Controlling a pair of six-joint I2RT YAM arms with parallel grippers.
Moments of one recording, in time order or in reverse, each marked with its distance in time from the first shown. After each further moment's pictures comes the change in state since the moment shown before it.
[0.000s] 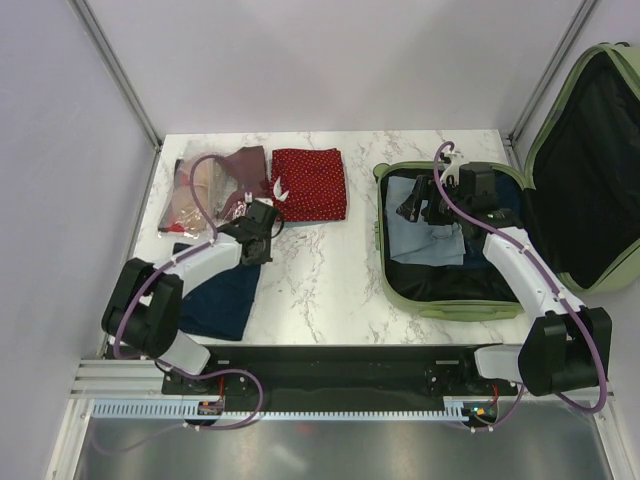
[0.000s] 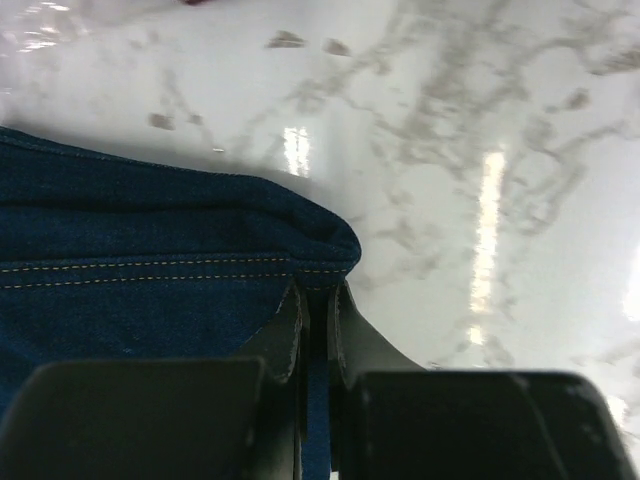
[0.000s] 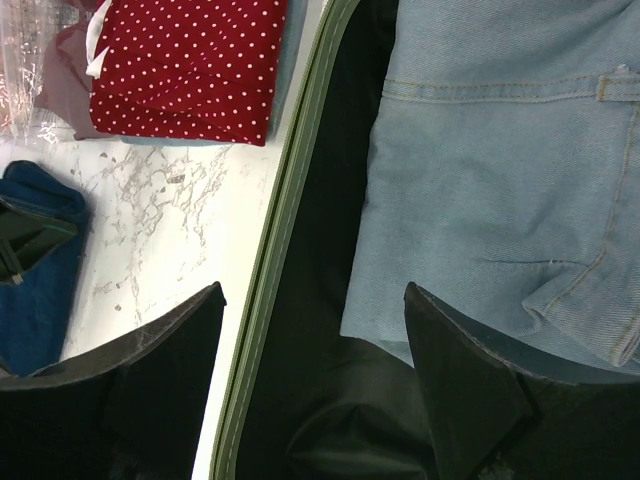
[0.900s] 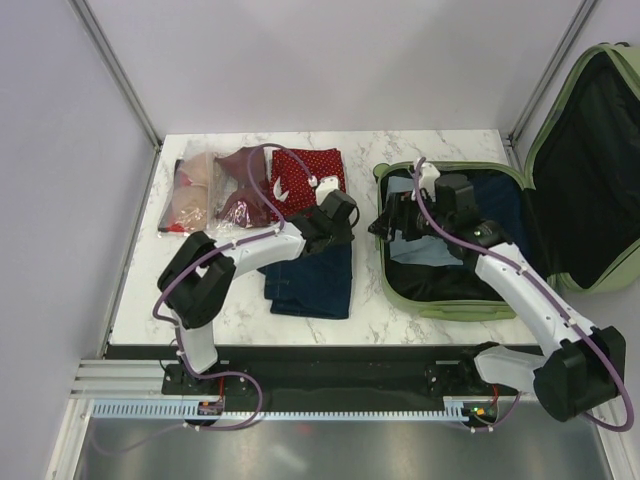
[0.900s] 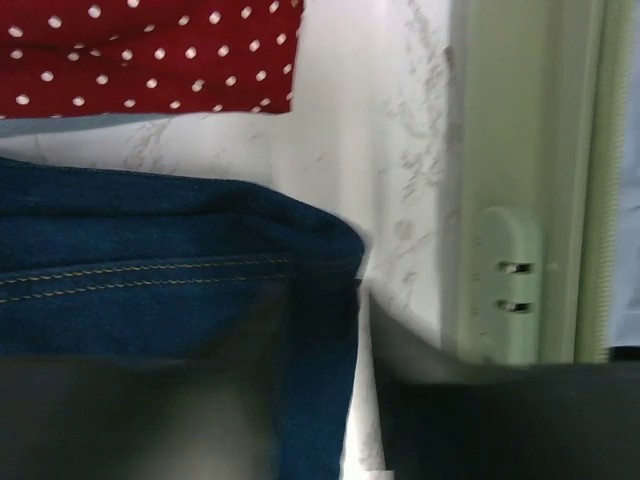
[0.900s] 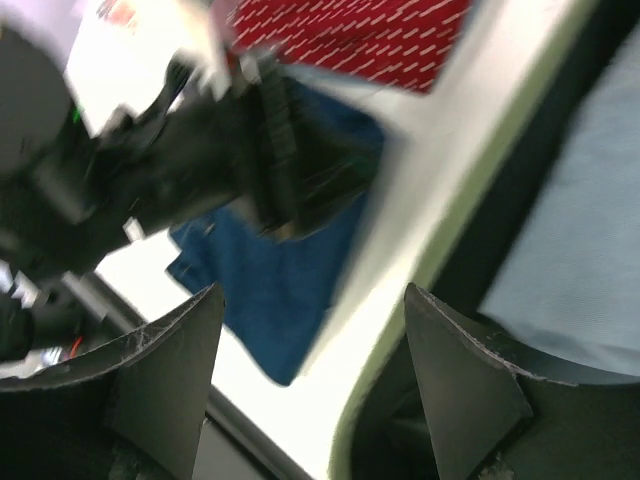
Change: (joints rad) left arm -0.385 0.318 0.386 0.218 -0.002 -0.489; right arm 0.198 -0.100 -0.017 -0.021 -0.035 0.034
